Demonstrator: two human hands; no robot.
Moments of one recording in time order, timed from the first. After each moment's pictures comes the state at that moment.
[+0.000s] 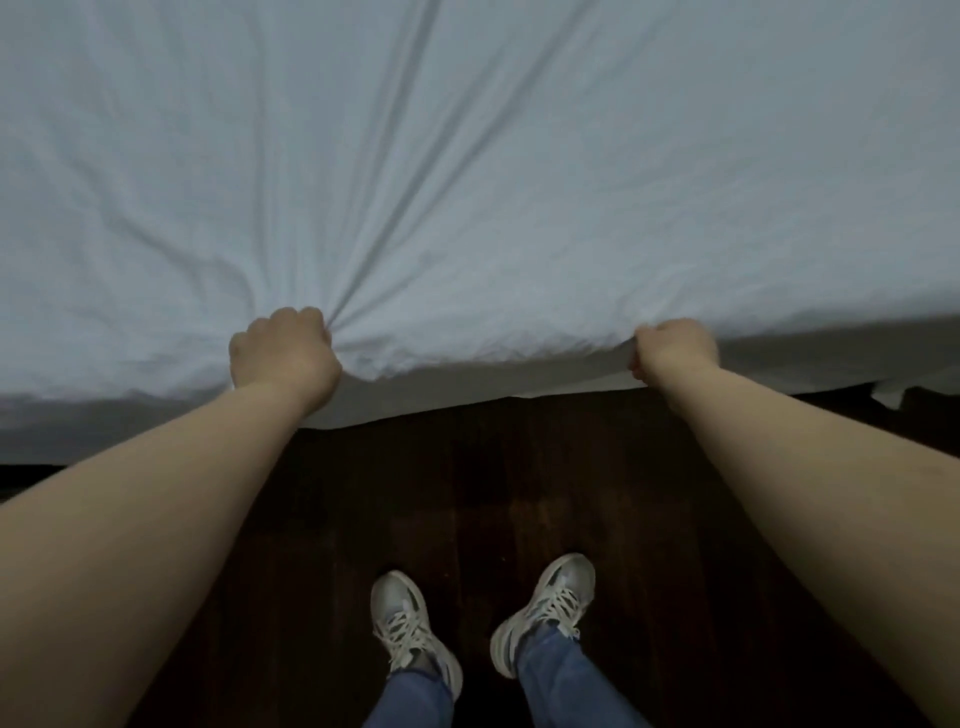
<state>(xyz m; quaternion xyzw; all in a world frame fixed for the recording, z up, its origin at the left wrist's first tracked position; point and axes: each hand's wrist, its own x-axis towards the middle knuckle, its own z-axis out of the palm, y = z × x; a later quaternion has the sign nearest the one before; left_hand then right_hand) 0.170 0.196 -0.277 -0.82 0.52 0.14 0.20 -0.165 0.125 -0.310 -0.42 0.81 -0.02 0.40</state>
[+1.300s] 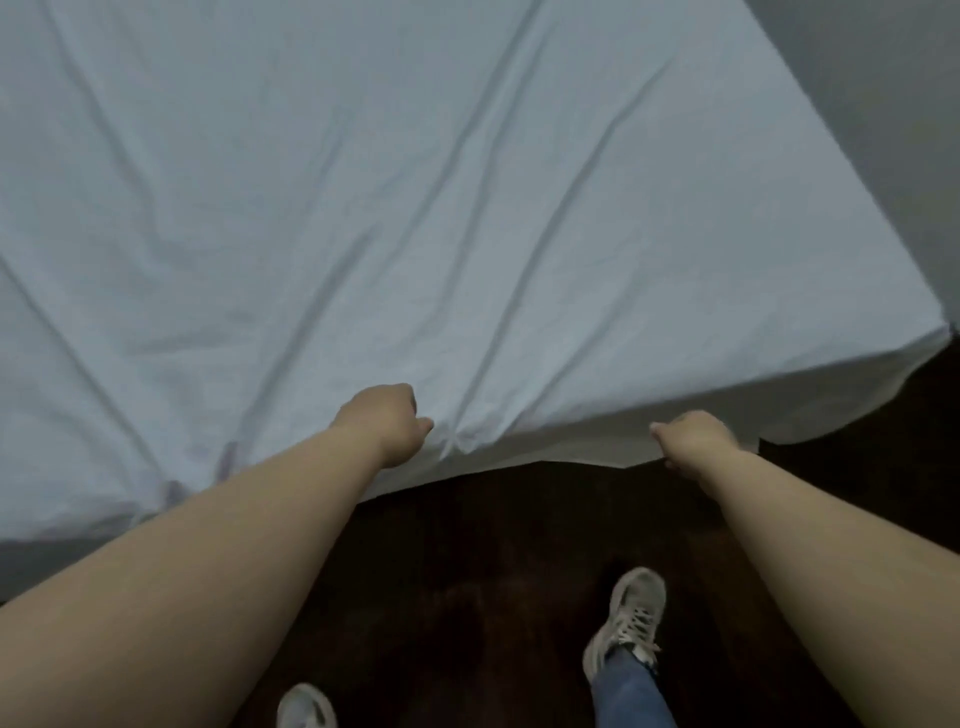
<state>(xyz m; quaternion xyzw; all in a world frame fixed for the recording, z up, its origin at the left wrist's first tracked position) -0.073 0.112 -0.174 -0.71 0.60 0.33 0.18 -0.396 0.104 -0.208 -0.40 0.84 0.11 0.35</state>
